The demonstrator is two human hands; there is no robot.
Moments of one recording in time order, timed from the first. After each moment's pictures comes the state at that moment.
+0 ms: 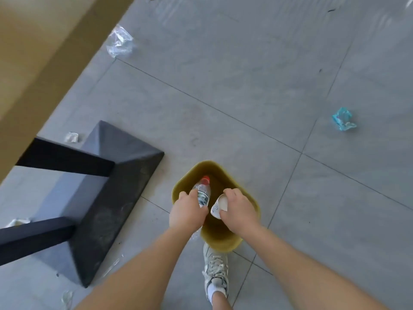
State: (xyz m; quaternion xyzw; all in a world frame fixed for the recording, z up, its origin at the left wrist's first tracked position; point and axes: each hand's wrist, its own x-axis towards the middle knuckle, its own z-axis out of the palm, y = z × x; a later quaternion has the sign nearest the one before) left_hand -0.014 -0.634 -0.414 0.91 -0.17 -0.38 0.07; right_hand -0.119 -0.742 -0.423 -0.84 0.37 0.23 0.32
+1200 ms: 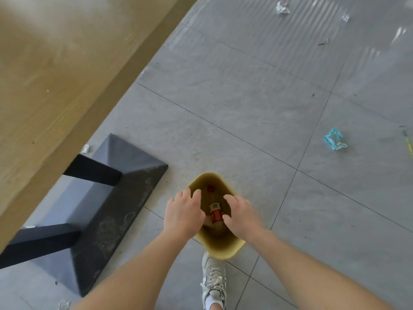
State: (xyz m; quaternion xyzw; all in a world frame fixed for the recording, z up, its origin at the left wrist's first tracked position) left_hand -0.003 -0.621 -0.352 0.90 -0.35 -0.24 0.02; right_hand -0.125 -0.751 -0.383 -0.88 0.32 0.20 0.28
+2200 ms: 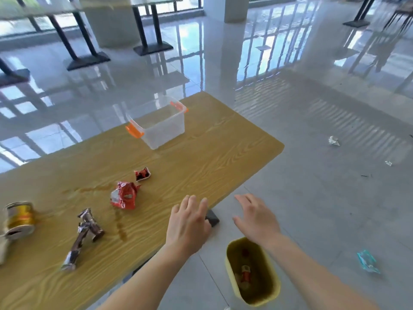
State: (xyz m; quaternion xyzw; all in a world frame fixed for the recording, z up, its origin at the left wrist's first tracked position) left_hand 0.016 -0.431 0.018 0.96 -0.25 -0.02 0.09; right_hand -0.024 -0.637 0.003 -0.98 0.06 0.00 0.17
